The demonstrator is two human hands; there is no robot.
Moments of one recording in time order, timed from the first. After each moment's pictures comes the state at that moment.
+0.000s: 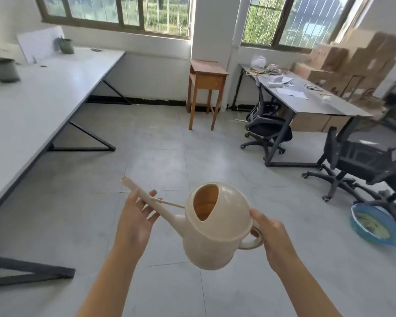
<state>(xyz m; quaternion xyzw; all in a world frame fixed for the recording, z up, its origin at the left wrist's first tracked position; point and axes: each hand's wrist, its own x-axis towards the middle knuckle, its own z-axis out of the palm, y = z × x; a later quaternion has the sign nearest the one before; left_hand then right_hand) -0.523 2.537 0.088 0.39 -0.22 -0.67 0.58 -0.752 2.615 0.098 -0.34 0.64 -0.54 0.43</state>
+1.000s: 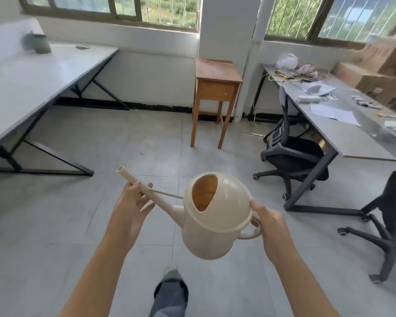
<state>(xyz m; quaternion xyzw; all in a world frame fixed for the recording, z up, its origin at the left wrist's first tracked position) -0.811 2.014 0.087 0.45 -0.29 -0.63 0.57 -1.059 2.062 0.093 -0.34 0.61 -0.53 0.48</state>
